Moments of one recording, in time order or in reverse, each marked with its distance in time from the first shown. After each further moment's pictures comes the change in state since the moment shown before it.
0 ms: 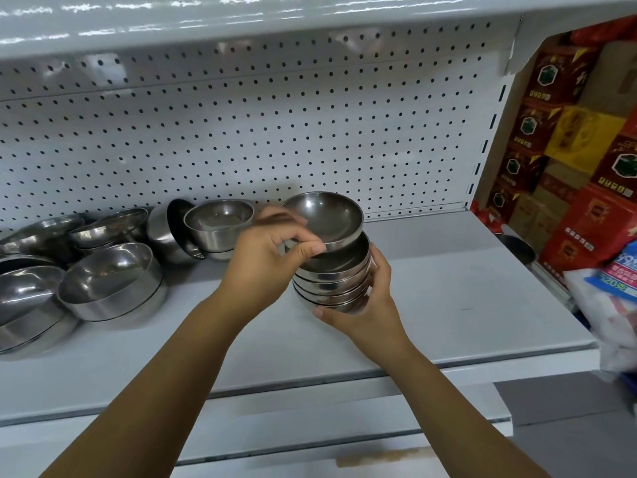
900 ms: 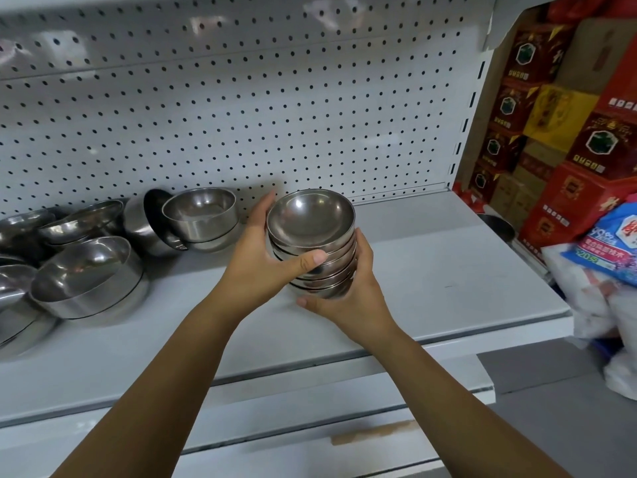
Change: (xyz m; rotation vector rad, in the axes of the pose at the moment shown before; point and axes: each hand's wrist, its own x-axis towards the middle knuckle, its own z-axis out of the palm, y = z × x) left_hand -0.013 -0.011 0.017 -0.178 -0.144 -0.307; right_hand -0.003 -0.004 0.004 -0.018 -0.009 0.088
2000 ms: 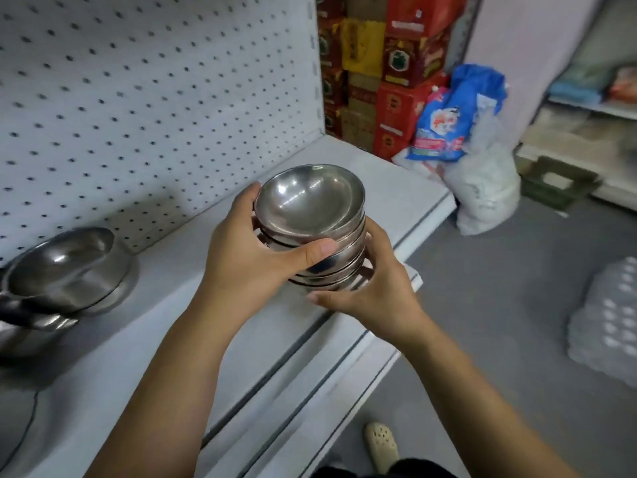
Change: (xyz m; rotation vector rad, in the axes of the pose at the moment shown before) left_hand 0.007 0.031 0.011 -0.100 -0.431 0.235; right_hand -0.098 -0.053 -0.003 -0.164 0.533 0.133
